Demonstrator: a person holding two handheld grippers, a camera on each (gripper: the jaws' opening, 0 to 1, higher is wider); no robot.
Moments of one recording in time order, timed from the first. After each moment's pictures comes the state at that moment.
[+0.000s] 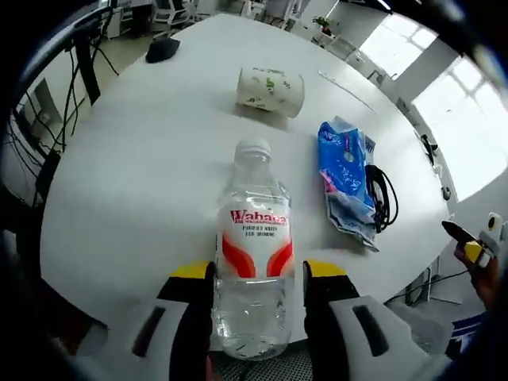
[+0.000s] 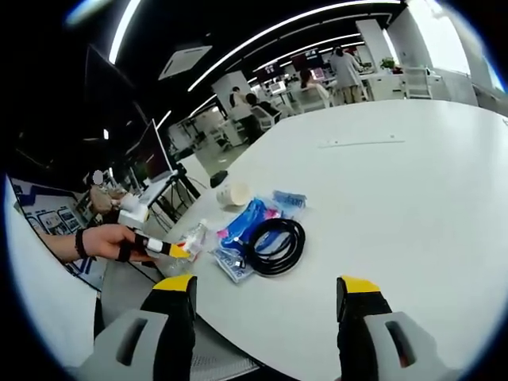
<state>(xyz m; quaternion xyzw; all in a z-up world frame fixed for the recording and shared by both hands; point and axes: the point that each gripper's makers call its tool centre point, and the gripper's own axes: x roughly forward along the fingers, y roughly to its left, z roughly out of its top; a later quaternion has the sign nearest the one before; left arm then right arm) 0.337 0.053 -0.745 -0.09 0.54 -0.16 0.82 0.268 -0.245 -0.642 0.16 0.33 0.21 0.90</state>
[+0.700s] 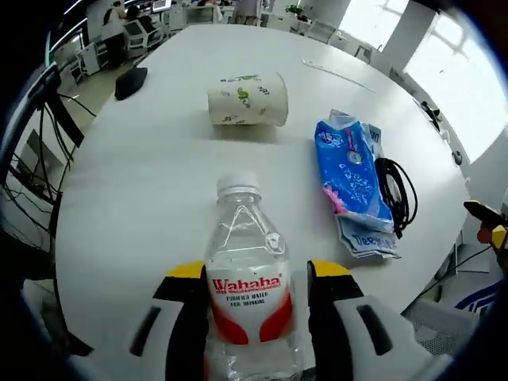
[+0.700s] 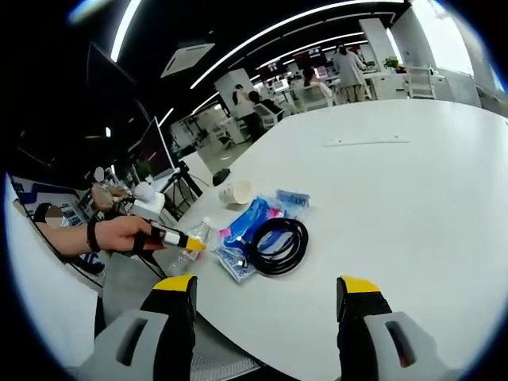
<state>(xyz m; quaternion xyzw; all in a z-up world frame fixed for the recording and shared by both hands) 0.373 0.039 -0.757 0.00 0.53 -0.18 0.83 0.268 -0.244 -0.641 0.16 0.34 0.22 0.90</state>
